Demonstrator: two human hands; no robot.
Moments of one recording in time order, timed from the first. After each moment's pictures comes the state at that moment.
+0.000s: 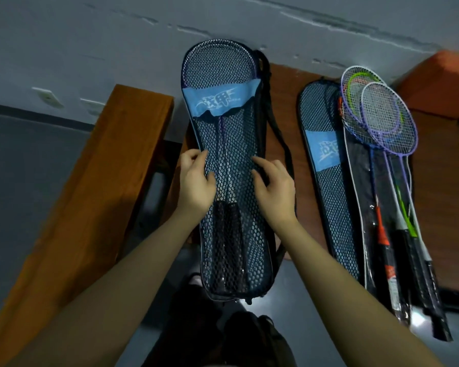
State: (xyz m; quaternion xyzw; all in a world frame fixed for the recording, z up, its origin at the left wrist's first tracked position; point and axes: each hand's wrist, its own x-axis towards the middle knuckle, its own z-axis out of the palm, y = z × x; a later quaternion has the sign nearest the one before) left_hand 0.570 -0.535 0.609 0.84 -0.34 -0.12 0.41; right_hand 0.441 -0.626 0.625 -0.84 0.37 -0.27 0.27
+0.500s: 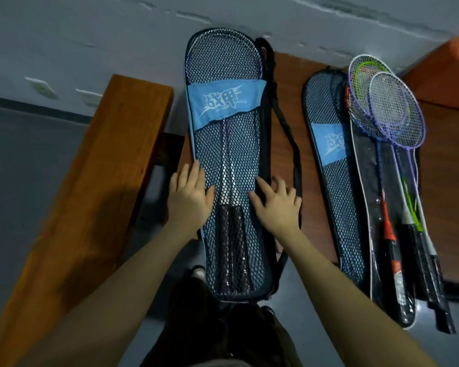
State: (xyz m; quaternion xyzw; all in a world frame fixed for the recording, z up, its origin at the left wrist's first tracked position) left_hand 0.574 -0.502 0.563 0.87 -0.47 -0.09 0.15; right_hand 0.420 -0.622 0.575 -0.87 0.47 0.05 0.16
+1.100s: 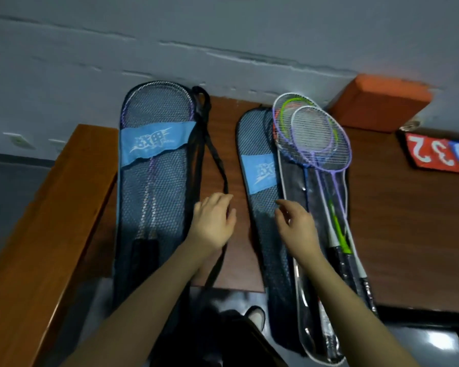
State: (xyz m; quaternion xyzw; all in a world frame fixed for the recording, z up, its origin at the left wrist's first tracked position) left_hand 0.425 -0.644 0.637 0.82 -0.51 -0.16 0.23; right_hand 0.265 -0.749 0.628 -0.83 0.46 -0.19 0.27
